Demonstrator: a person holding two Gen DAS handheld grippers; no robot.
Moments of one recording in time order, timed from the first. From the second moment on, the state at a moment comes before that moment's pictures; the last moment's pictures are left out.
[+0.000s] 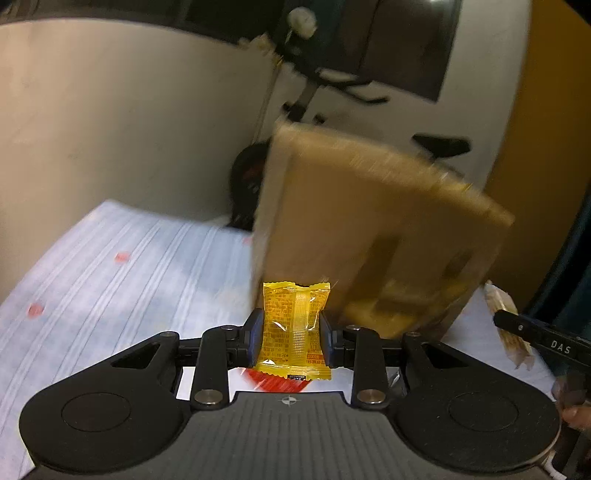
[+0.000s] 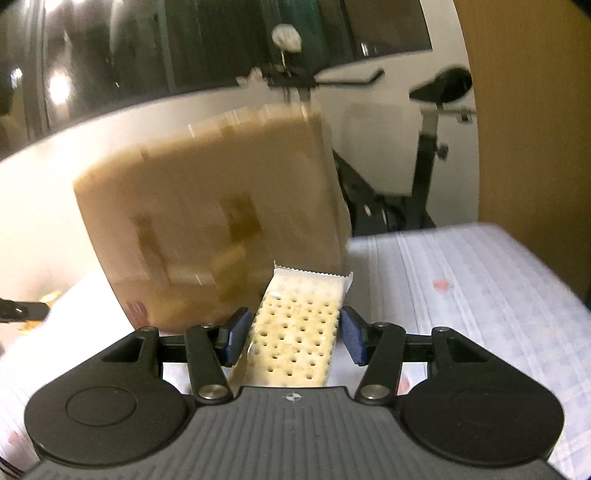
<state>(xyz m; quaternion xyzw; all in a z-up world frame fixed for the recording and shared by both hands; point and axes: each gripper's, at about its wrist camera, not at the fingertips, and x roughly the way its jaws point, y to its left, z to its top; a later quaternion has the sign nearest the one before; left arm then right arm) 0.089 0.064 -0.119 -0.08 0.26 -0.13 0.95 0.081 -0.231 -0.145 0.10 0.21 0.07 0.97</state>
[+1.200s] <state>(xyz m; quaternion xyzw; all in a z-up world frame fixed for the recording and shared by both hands) 0.235 -0.034 -0.035 -0.05 0.20 -0.19 0.96 0.230 -0.194 -0.045 0.05 0.17 0.11 0.98</state>
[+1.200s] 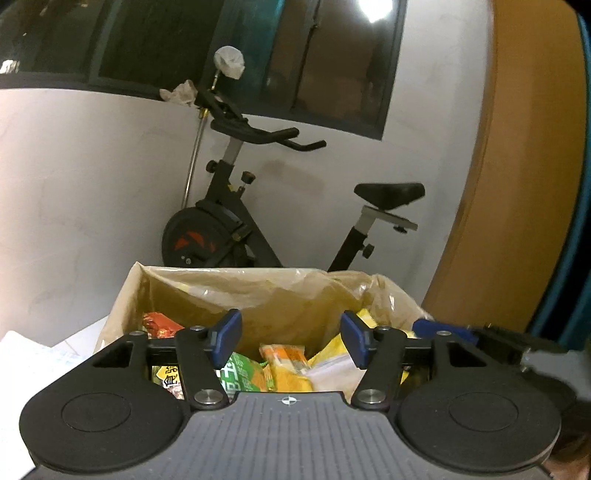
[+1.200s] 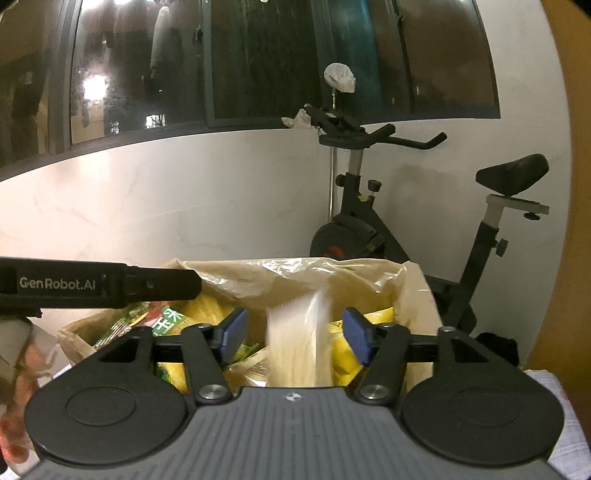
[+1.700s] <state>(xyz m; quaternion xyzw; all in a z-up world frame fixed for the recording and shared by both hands) 0.166 0.024 -0.033 -0.02 0.20 -0.17 0.96 0.140 -0.199 -0.056 0.06 0.12 0.15 0.98</state>
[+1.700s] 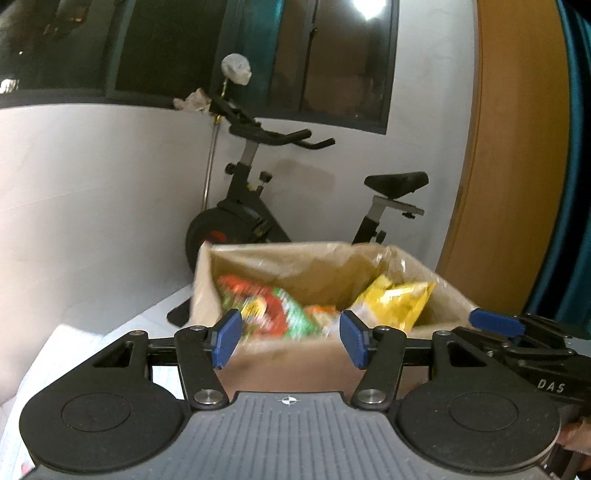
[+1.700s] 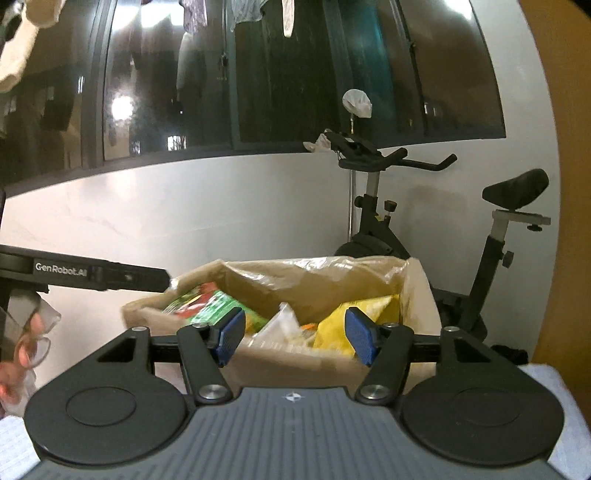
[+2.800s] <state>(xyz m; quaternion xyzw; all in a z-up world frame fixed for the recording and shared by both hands) 0.088 0.088 -0.173 -0.08 0.35 -0.07 0.93 0.122 -0.162 -0.214 0.10 0.37 0.14 0.91</state>
